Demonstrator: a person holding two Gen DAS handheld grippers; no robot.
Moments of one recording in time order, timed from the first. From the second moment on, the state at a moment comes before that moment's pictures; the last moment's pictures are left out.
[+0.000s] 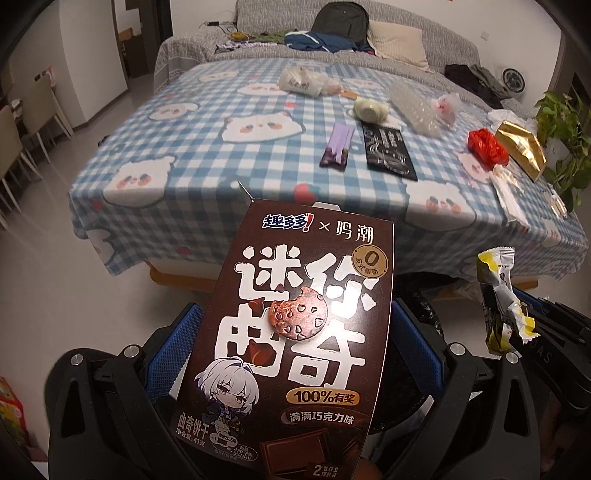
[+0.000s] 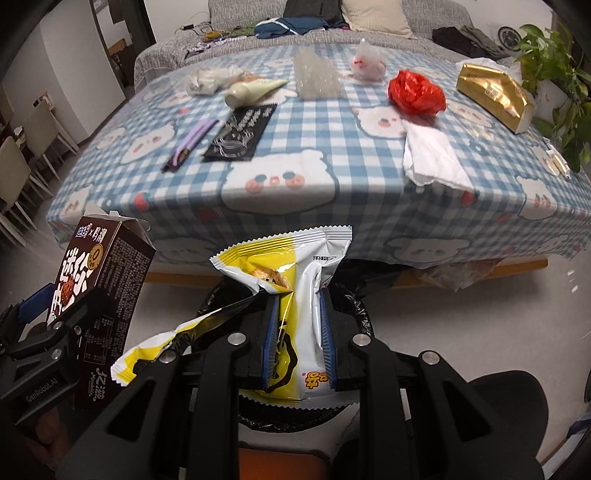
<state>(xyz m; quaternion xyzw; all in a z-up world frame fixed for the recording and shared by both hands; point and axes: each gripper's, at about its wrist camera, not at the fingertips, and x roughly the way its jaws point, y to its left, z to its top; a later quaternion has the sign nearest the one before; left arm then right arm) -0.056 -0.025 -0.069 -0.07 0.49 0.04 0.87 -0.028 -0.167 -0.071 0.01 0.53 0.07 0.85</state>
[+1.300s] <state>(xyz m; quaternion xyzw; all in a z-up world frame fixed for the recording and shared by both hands) -0.019 0.006 -0.208 -0.10 0.54 0.06 0.83 0.024 -0.112 -0.219 -0.01 0.59 0.10 0.80</state>
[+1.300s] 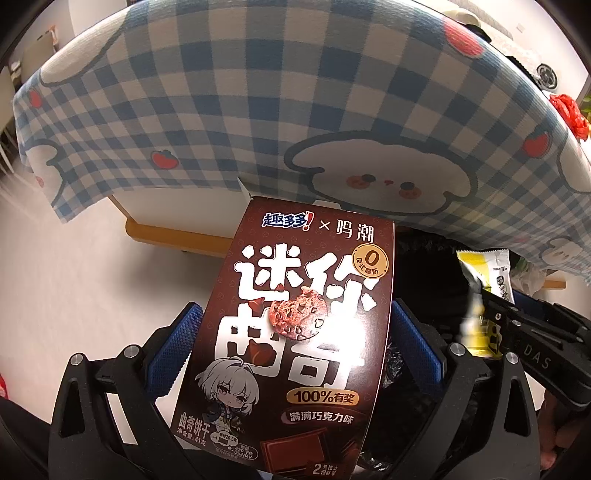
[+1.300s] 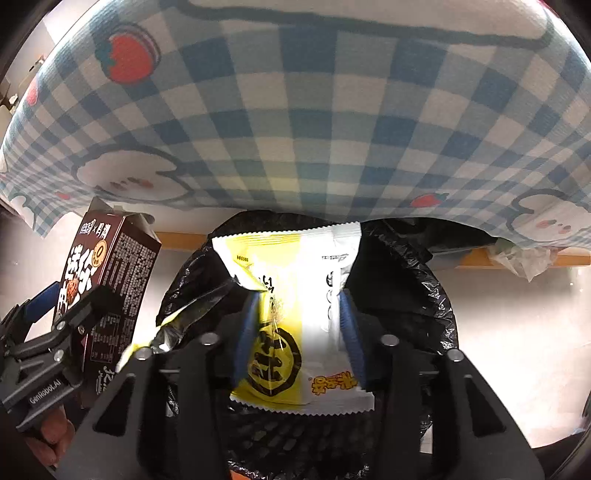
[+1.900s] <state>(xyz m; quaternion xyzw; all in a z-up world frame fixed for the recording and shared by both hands) -0.020 0.000 -0.197 -0.10 0.53 0.04 0.84 0.006 -0.159 -0.190 0.00 0.56 0.08 0.82</state>
